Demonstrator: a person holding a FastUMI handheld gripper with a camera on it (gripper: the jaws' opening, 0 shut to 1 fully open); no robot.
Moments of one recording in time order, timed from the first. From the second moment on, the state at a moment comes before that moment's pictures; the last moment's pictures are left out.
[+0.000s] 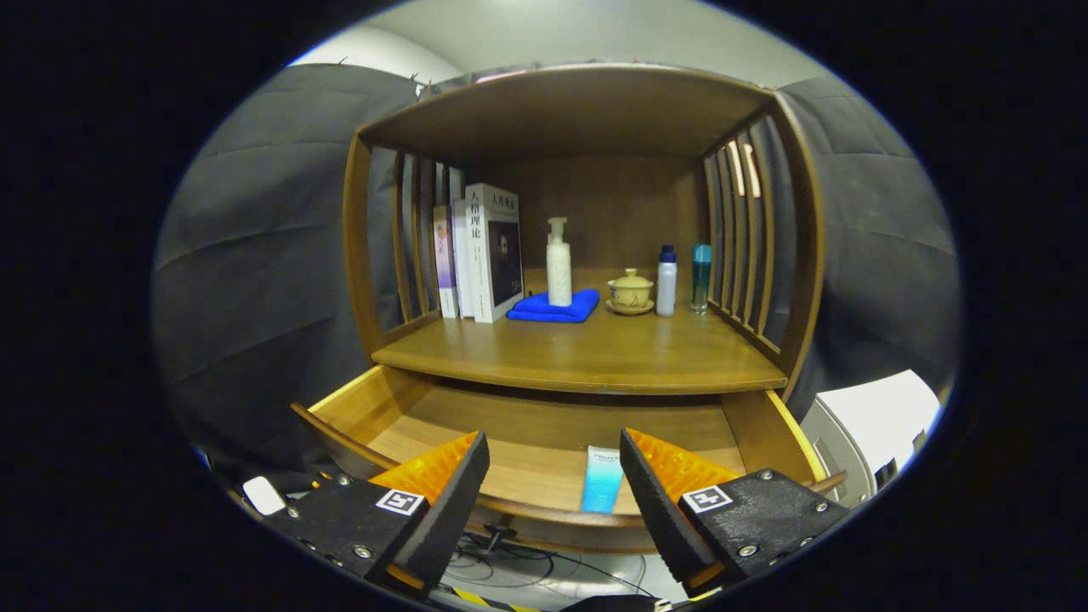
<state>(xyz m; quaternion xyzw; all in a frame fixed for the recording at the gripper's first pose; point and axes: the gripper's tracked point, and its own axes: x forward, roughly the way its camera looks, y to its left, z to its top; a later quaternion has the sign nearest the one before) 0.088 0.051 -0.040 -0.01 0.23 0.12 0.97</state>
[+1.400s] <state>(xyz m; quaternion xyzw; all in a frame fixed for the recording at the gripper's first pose) 0.134 0.022 -0.197 -0.05 0.60 0.11 0.79</state>
